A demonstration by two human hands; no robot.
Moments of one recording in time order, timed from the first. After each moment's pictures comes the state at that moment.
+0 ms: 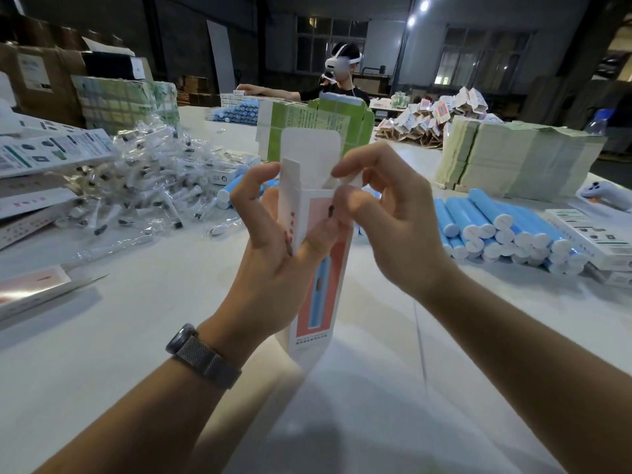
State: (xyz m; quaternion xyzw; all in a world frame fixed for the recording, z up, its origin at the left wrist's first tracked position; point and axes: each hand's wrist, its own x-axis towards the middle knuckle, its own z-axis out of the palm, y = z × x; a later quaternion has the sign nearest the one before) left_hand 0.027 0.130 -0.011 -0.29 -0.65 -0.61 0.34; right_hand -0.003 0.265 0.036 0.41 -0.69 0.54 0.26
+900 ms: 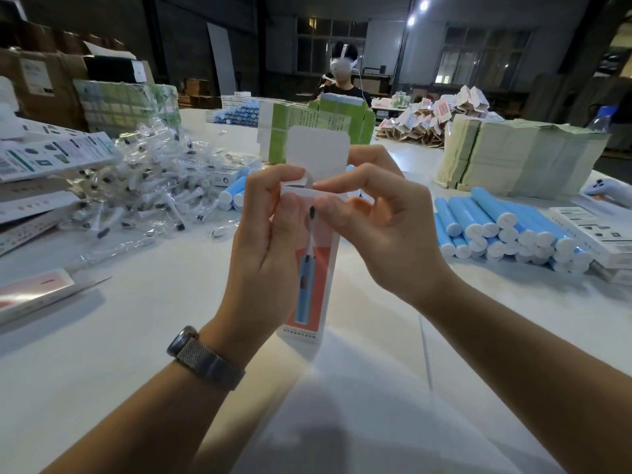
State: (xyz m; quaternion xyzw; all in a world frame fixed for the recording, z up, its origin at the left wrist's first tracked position) left_hand 0.029 0.126 -0.010 -0.27 -0.63 -0.62 0.38; right_hand -0.005 0.261 0.026 0.45 -0.65 0.58 0.22
